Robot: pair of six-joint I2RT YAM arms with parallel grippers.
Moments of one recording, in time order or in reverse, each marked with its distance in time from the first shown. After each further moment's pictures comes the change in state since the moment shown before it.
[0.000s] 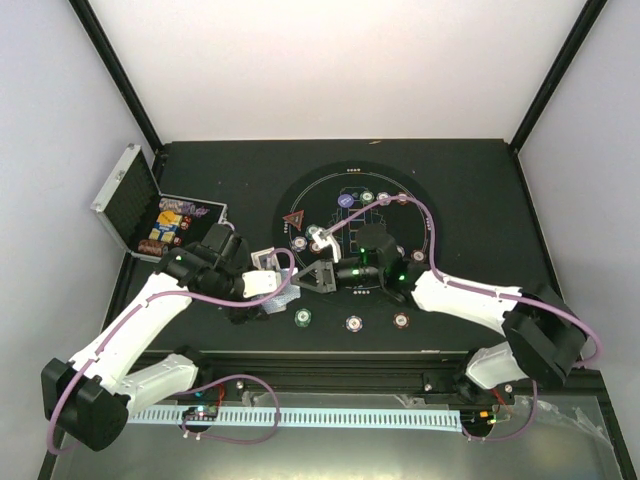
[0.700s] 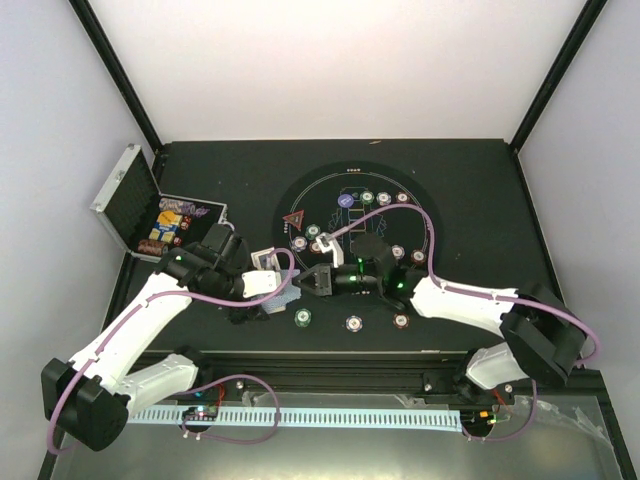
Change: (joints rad) left arm 0.000 0.000 0.000 -0.008 -0.007 -0.009; right arm 0.043 0.009 -0.041 0.014 0.160 0.055
